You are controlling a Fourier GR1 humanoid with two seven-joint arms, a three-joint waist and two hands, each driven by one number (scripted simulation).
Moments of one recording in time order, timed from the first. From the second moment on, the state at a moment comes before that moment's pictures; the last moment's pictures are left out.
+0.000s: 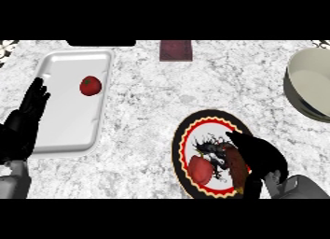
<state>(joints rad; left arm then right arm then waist) -0.11 0.32 0.06 -1.56 0.05 0.13 0.11 -0.23 -0.50 0.59 -1.67 0.40 0.44 0.85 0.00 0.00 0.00</state>
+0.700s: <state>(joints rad) -0.15 0.29 0.09 -1.53 0.01 0.10 0.12 -0.23 -0.40 0.48 -1.53 0.54 0.49 0.71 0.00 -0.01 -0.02</state>
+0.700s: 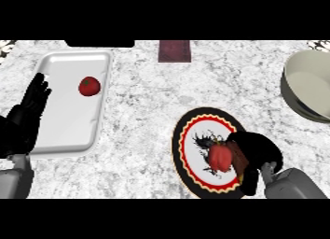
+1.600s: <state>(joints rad) -0.22 0.28 0.07 -1.53 0.01 0.07 0.14 -0.67 -0.30 0.13 -1.04 0.72 0.14 0.95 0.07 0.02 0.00</state>
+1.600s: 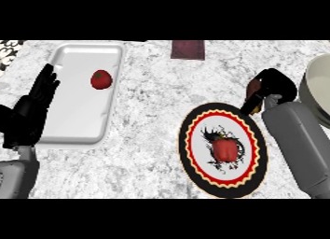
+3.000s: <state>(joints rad) -0.16 0.28 0.11 -1.54 0.00 0.07 0.13 -1.05 -0.48 -0.06 -0.86 1.14 -0.18 1.01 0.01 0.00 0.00</state>
